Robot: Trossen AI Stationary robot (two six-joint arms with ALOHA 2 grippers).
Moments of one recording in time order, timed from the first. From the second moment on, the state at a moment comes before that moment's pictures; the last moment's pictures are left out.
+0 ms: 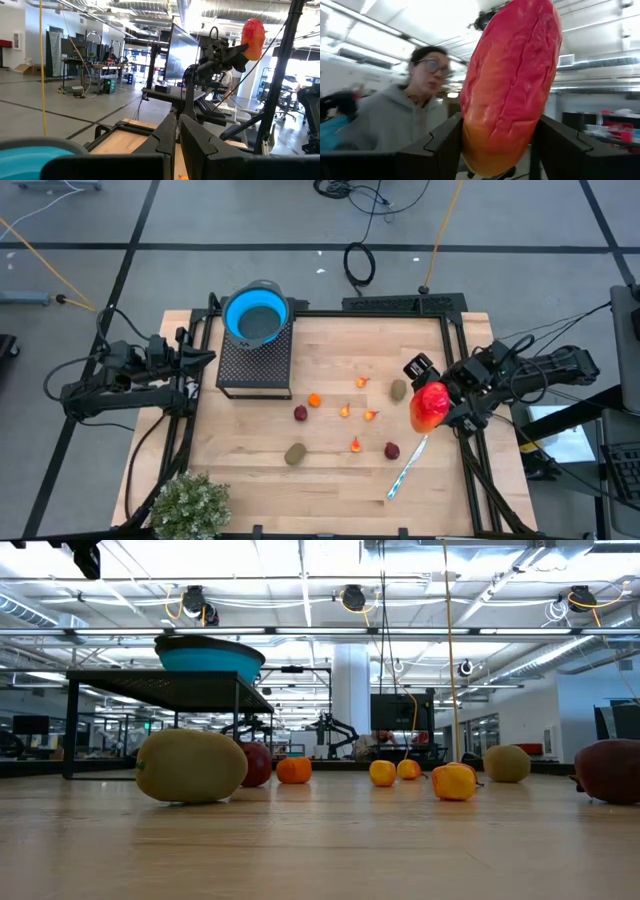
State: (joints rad) left arm 0.13 0.11 0.53 -0.22 -0.03 -0.14; right arm 0.15 0.93 0.75 0.85 -0.54 0.23
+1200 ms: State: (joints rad) left arm 0.13 0.11 0.53 -0.12 -0.12 -0.16; right arm 0.02 1.21 0.75 0.73 1.07 -1.26
